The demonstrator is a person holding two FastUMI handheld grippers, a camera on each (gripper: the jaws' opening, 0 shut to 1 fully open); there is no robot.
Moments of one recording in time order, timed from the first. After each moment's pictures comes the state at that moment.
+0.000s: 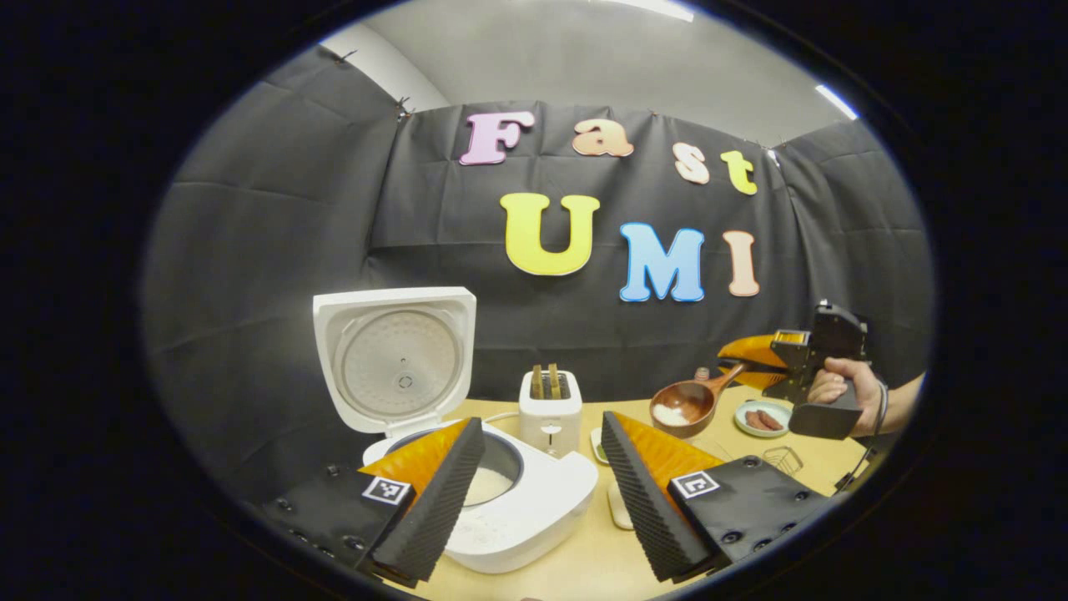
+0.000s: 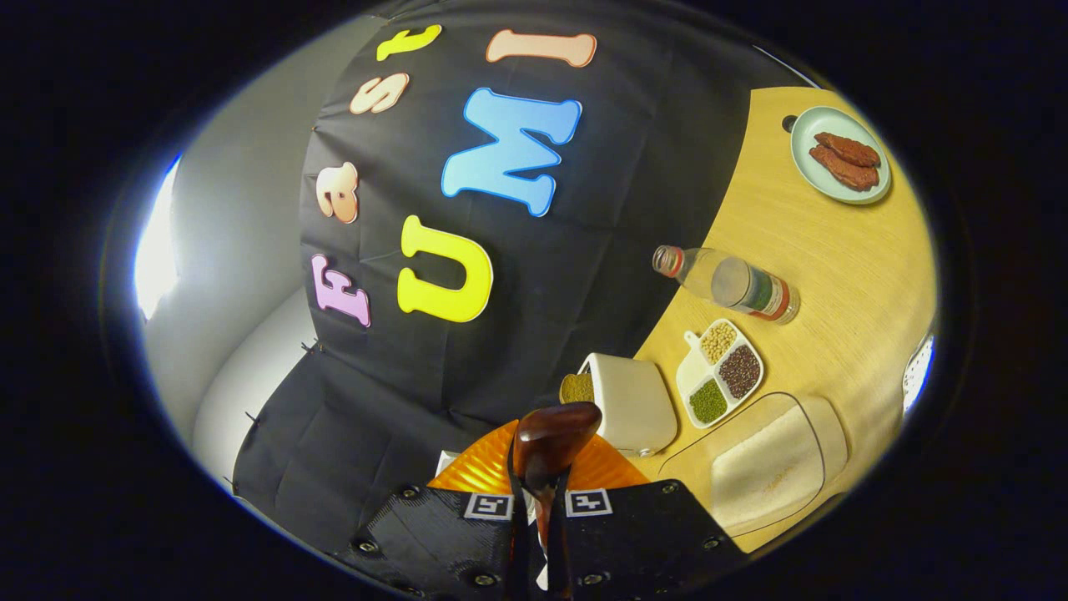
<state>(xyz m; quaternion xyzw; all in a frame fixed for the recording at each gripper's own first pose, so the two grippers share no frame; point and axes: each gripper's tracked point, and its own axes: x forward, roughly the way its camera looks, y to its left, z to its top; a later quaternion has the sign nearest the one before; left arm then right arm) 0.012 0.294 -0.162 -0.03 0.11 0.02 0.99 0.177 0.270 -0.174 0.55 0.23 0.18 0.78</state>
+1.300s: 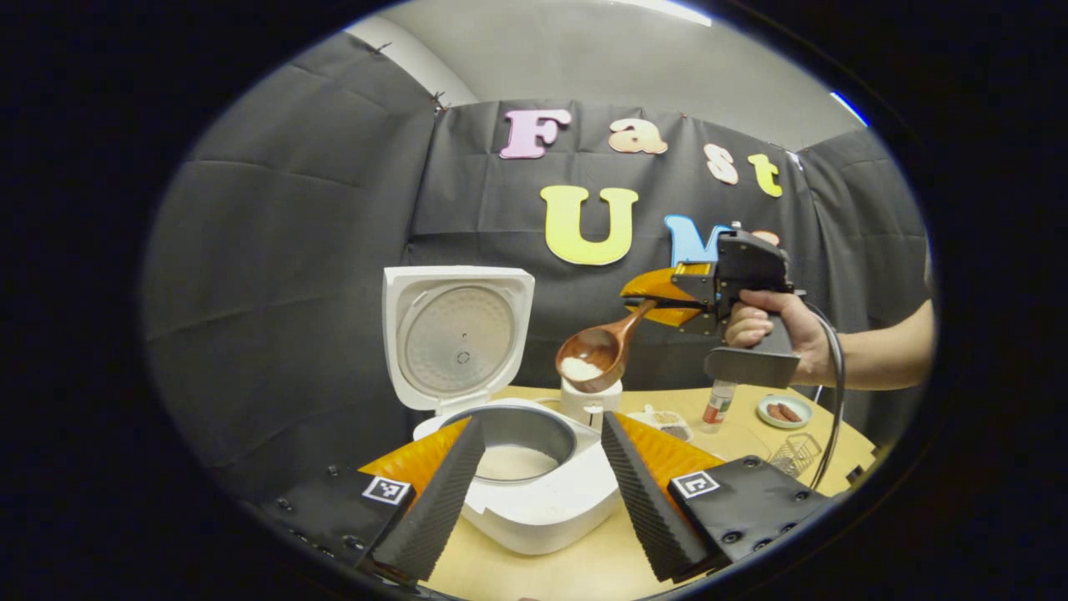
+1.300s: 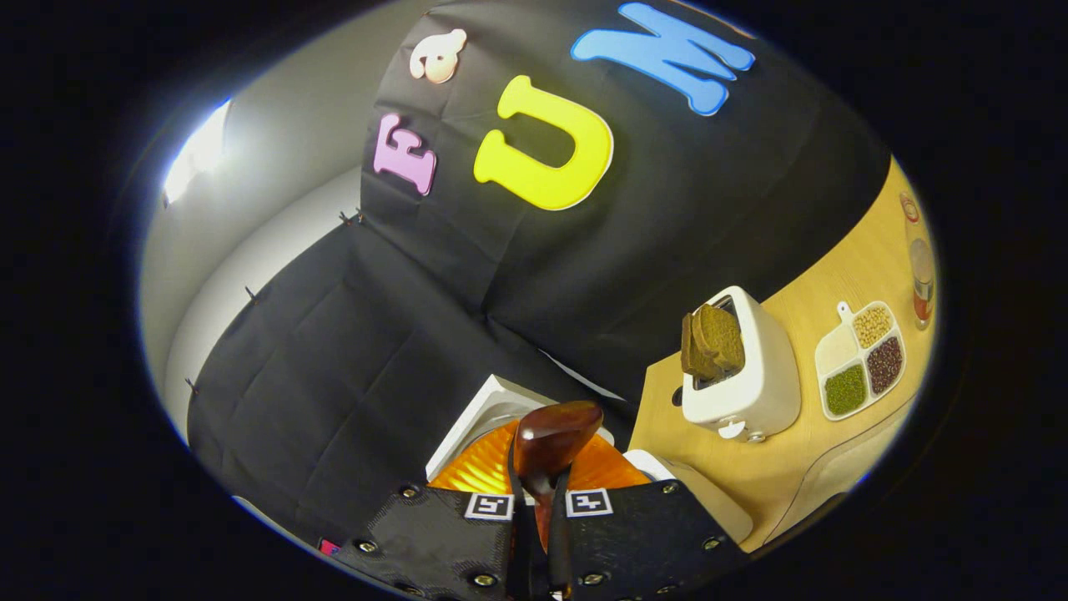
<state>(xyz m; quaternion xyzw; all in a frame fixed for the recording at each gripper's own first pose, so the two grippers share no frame) -0.031 0.359 -0.193 -0.05 0.11 0.06 0.99 0.208 0.502 -0.135 0.39 0.27 0.35 0.81</state>
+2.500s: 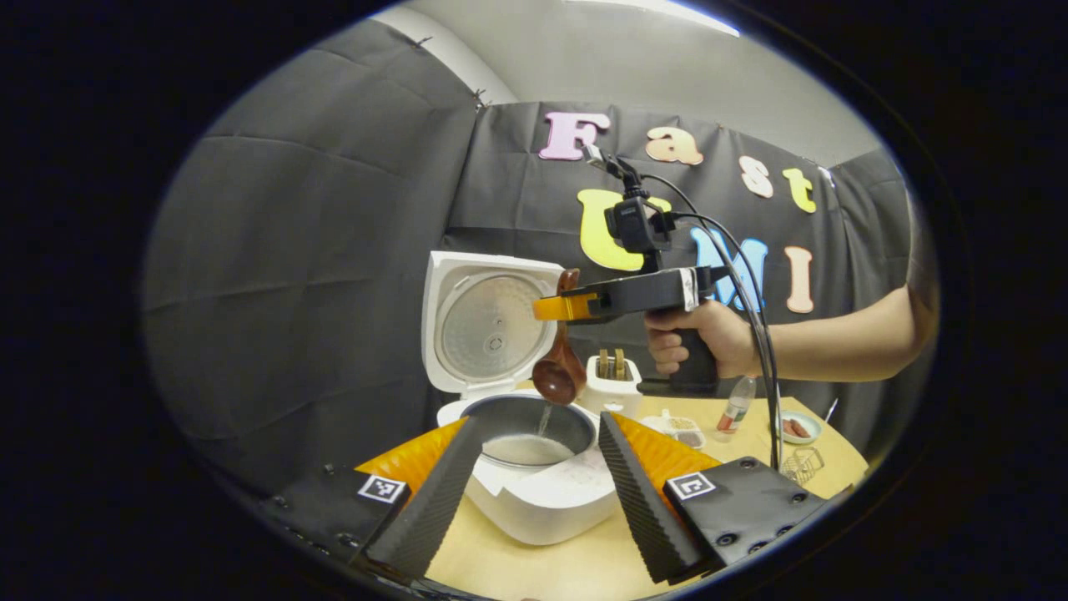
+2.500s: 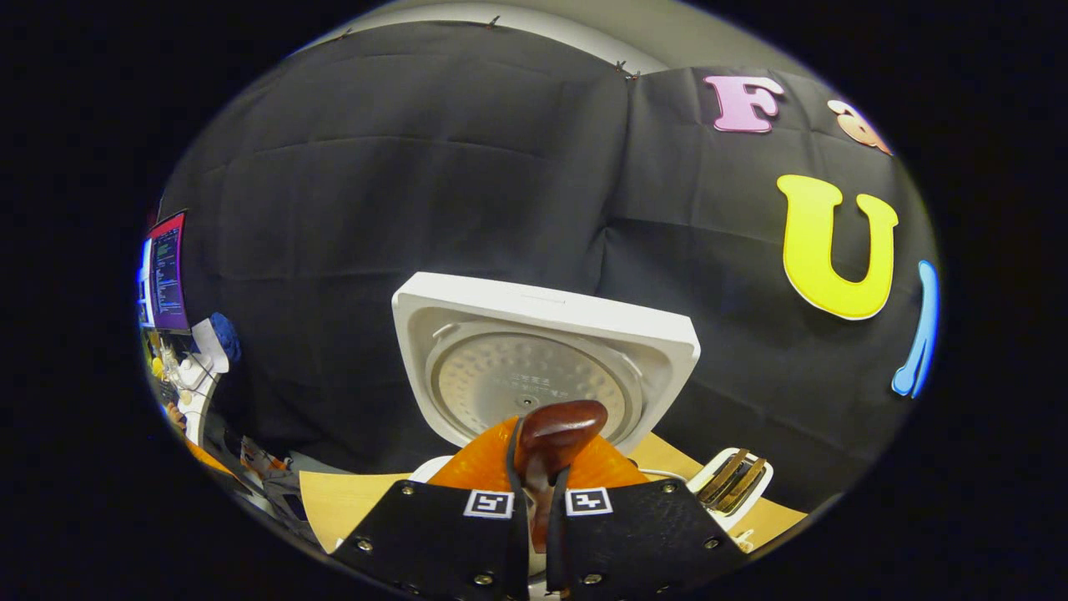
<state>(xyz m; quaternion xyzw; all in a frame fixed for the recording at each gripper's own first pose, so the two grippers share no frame) -0.060 0.364 -0.205 -0.09 0.11 0.12 0.98 0.172 0.631 -0.160 -0.13 0.15 0.49 0.85</state>
